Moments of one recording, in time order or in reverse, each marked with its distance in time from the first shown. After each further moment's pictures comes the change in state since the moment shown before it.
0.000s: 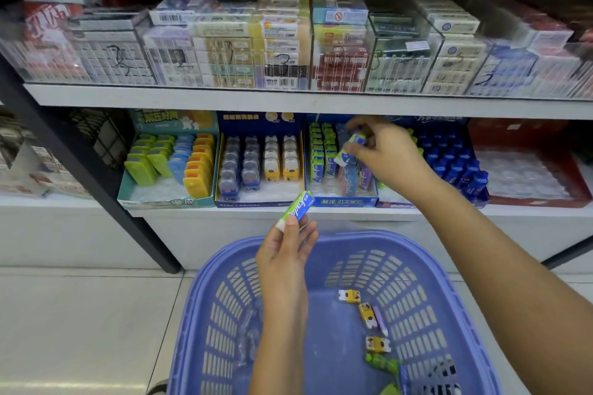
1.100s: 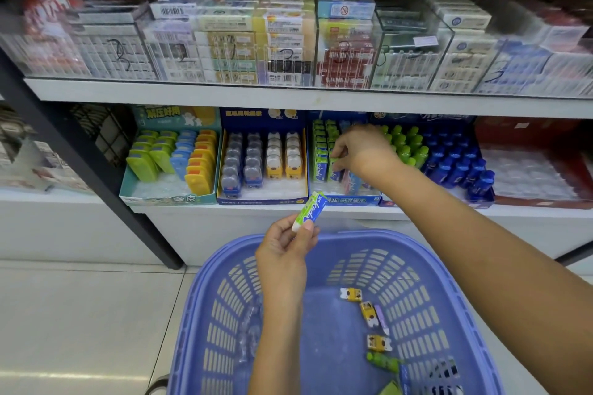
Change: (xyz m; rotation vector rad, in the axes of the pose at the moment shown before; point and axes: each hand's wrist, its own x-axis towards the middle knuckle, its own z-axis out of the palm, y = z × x) left_hand 0.007 -0.002 -0.006 0.220 -0.022 0.043; right_hand 0.036 -0.001 0.034 -0.469 -0.312 0.042
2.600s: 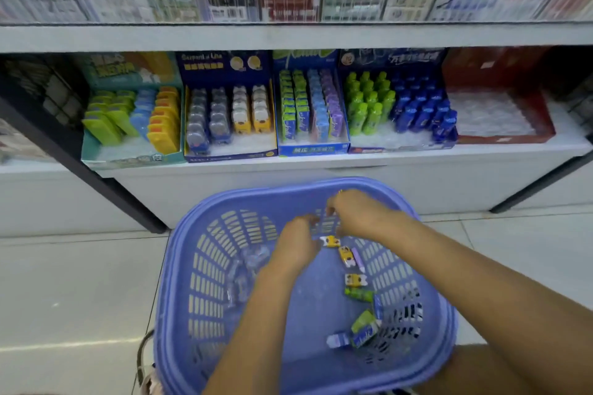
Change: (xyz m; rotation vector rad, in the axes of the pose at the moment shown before) left_hand 0.006 -0.086 -0.009 1.284 -0.624 0.044; right_hand -0.124 0.039 0.101 -0.147 -0.413 -0.059
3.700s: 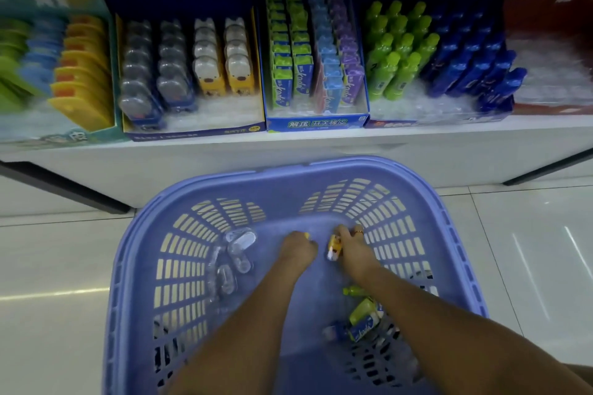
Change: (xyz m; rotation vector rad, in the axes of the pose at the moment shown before) left_hand 0.068 -0.092 0.123 0.277 -0.281 -0.351; right_hand 0.043 0.043 0.224 0.425 -0.059 0.408
